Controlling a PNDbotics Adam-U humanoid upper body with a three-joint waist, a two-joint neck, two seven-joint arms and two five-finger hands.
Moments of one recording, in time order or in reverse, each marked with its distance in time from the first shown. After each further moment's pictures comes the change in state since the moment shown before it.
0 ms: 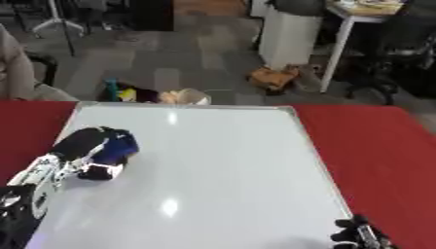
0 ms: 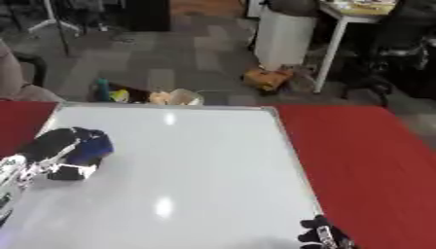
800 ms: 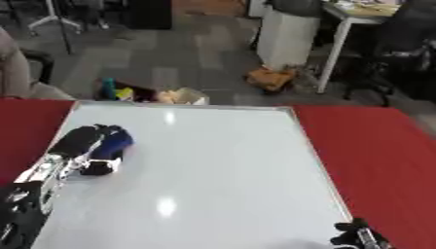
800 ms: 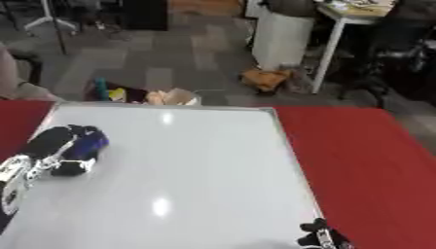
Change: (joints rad) left arm -0.082 -0.039 0.073 0.141 -0.065 0.101 0.067; right arm -0.002 0.008 0.001 -0.001 0.000 0.002 0.006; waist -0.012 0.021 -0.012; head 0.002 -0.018
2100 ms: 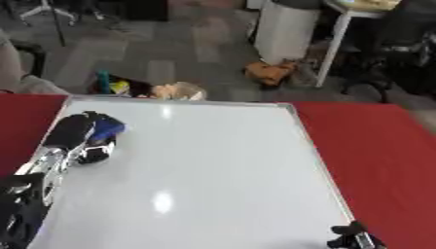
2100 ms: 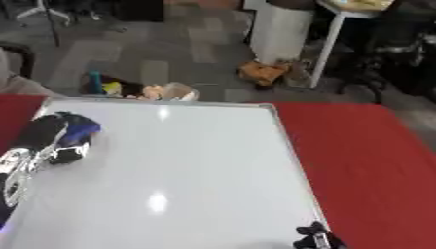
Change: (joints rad) left arm -0.056 0.000 0.056 0.053 -0.092 0.108 0.090; right arm -0.019 0.026 0.001 -0.001 0.013 -0.006 0.005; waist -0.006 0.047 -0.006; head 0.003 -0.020
